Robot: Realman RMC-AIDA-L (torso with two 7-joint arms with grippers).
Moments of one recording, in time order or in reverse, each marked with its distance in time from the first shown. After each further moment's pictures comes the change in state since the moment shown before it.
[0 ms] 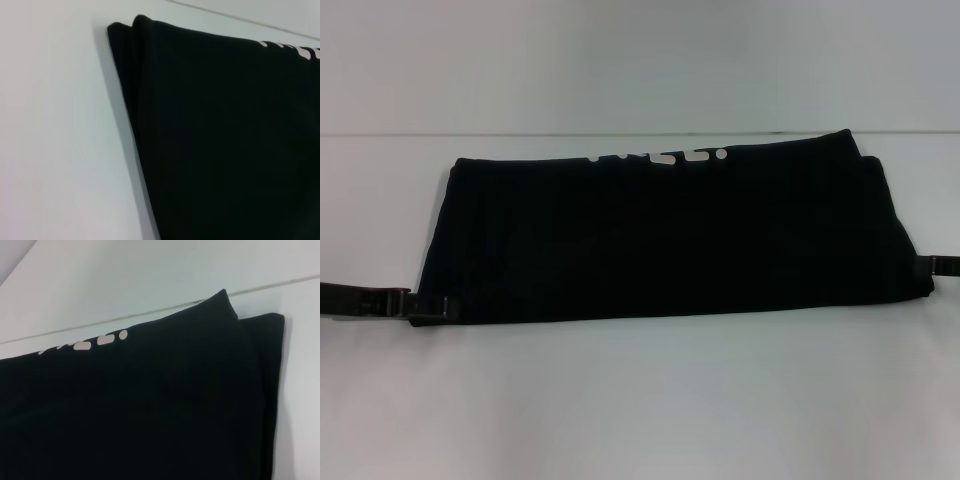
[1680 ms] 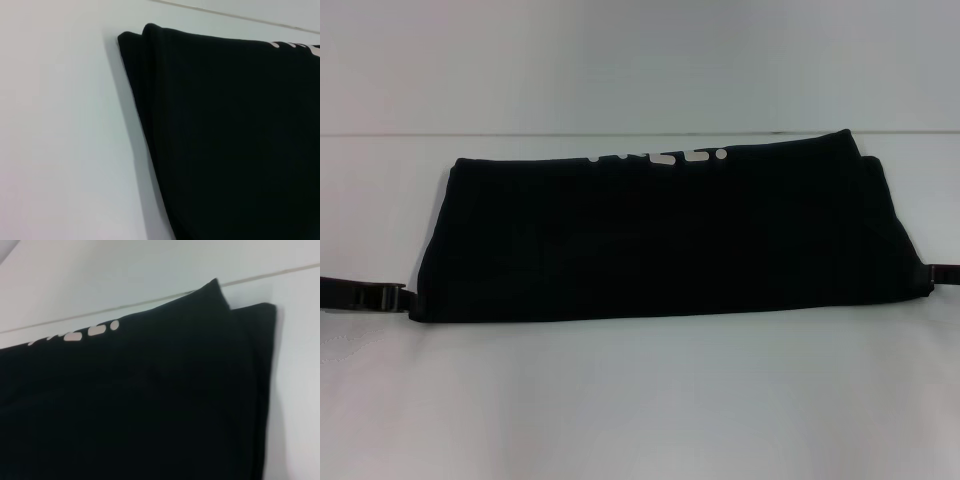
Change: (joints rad) left arm -0.007 0.002 0.019 0.012 0.021 -0.030 0.000; right arm 0.001 0.009 0.000 0.000 -0.030 0.019 0.002
